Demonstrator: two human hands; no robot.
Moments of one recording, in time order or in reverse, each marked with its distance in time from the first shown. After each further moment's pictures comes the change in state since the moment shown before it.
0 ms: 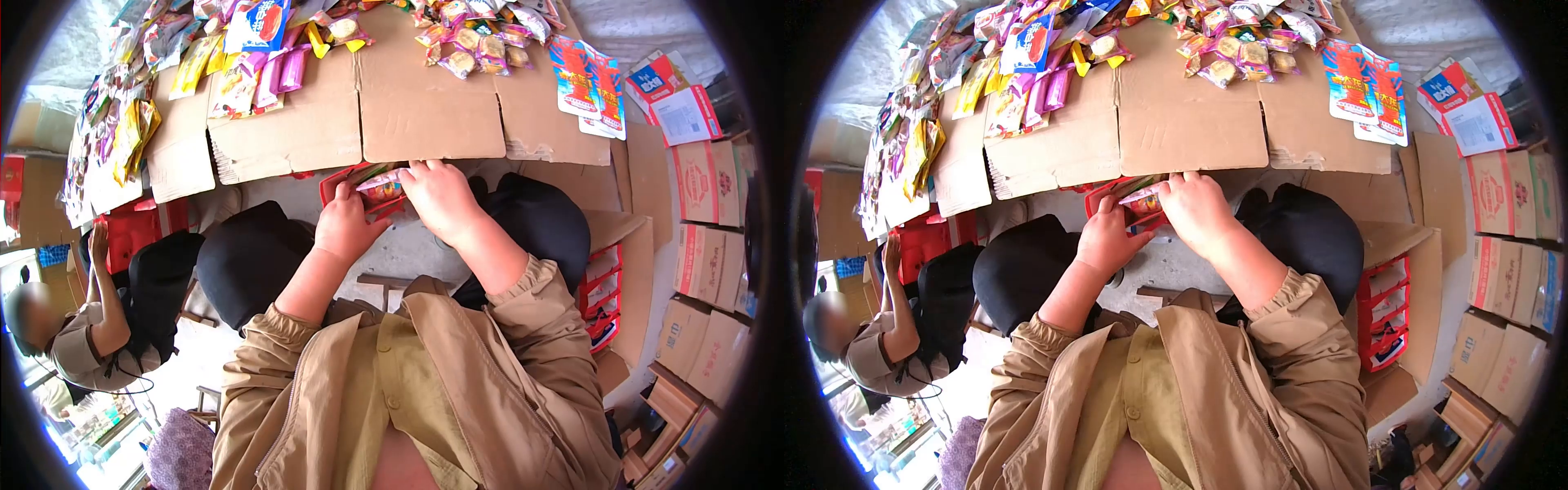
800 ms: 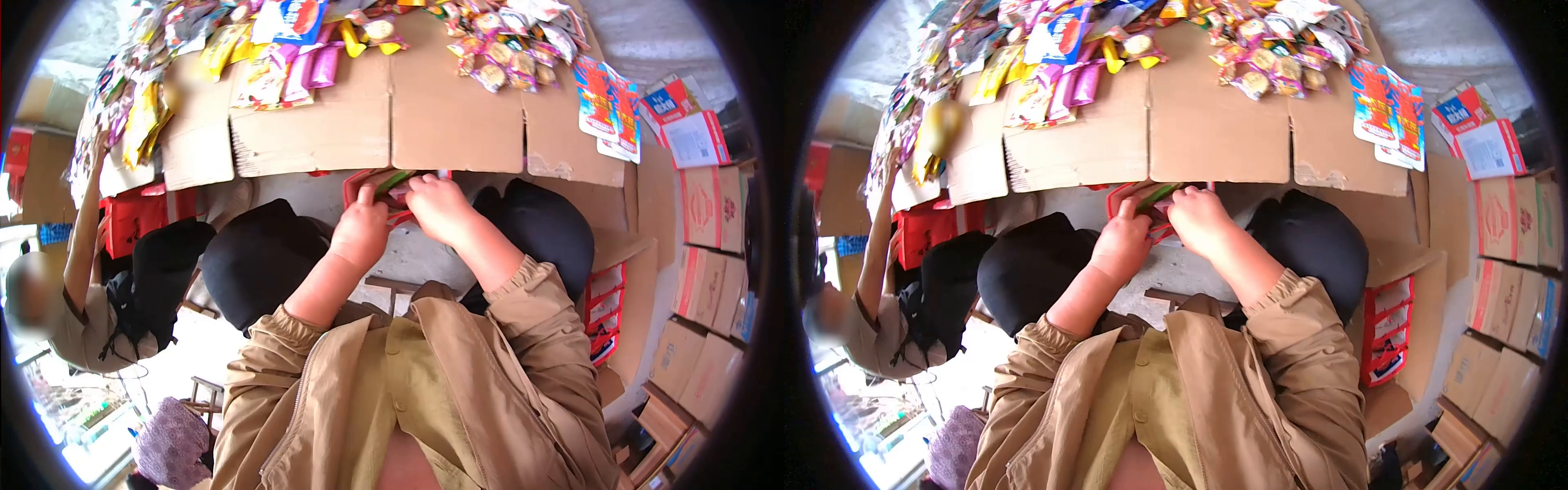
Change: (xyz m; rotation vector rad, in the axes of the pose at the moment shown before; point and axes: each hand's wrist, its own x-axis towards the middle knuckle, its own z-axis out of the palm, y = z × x) left_hand -0.004 -0.015 0.006 -0.026 -0.037 0.097; right_hand 0.020 -0.012 0.038 0.040 -0.324 -0.077
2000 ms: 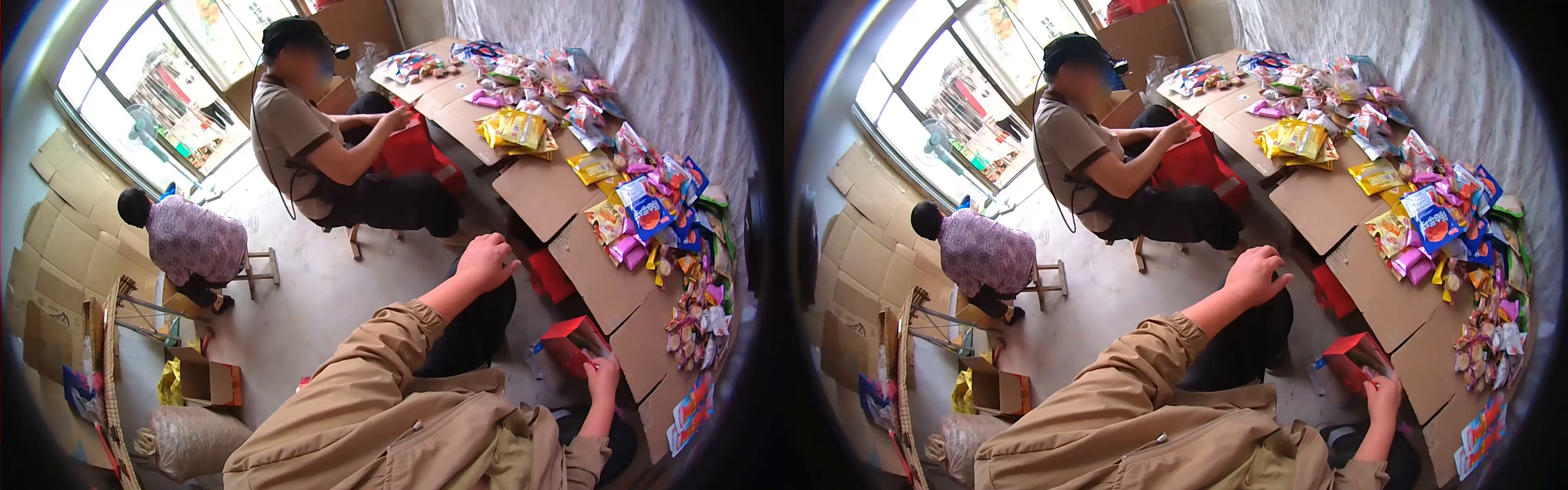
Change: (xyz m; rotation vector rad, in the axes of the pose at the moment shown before) left_hand -0.162 -0.143 -0.111 0.026 0.796 -0.450; right_hand 0.009 0.025 -0.006 0.409 0.008 0.203
